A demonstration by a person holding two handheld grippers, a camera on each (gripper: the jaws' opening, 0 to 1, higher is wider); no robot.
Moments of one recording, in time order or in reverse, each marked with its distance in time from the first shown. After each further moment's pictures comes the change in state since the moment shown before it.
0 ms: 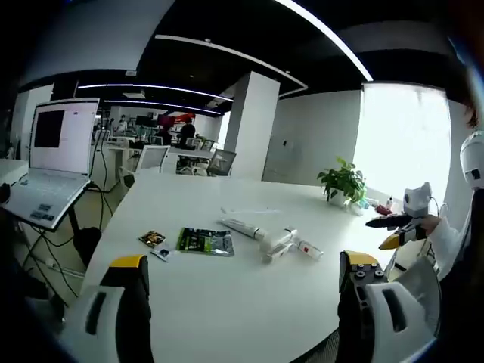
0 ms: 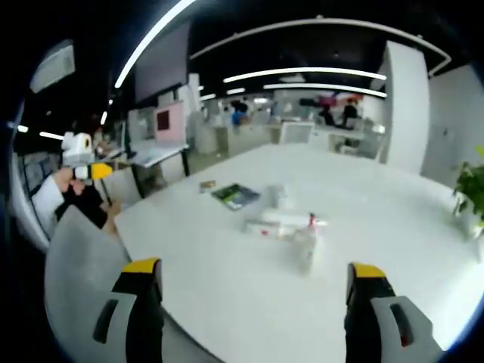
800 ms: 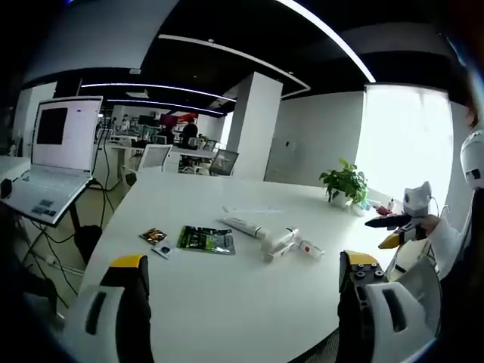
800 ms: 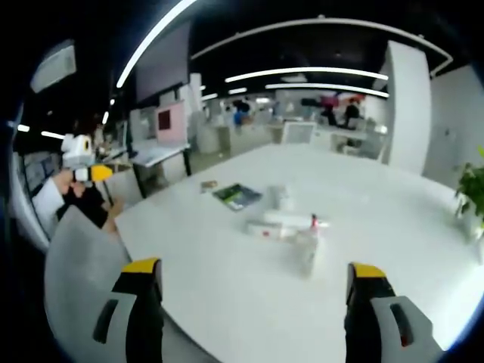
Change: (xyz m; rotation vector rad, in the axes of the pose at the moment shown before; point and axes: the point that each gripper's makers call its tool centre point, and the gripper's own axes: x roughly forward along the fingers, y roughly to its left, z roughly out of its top) left arm -0.001 0.000 -0.004 -0.012 0.002 0.010; right arm 0.004 0.003 0.003 -0.003 -0.001 0.013
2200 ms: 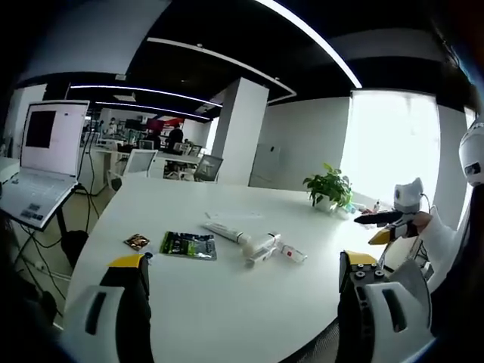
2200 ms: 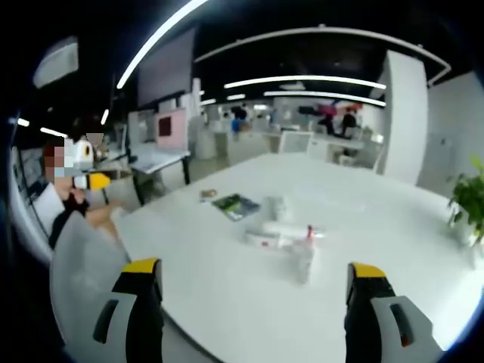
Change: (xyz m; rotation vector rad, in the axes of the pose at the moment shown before) left arm -0.001 -0.024 0.006 0.007 -0.024 -0.094; right arm -0.018 0.008 0.022 -0.021 -0.047 -0.031
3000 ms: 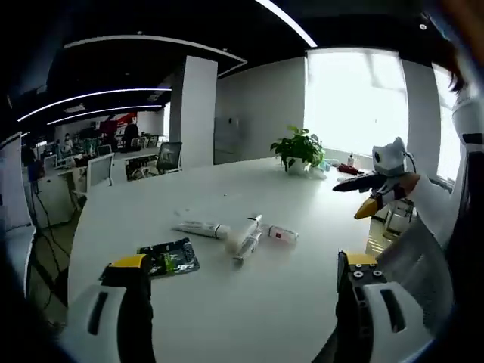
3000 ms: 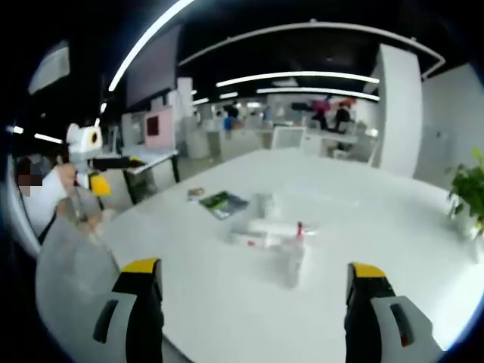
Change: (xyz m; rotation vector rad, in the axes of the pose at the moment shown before) left arm 0.093 -0.033 -0.006 0.268 0.196 -0.236; right arm 0.032 -0.035 -0.013 0.035 0.018 -0.022
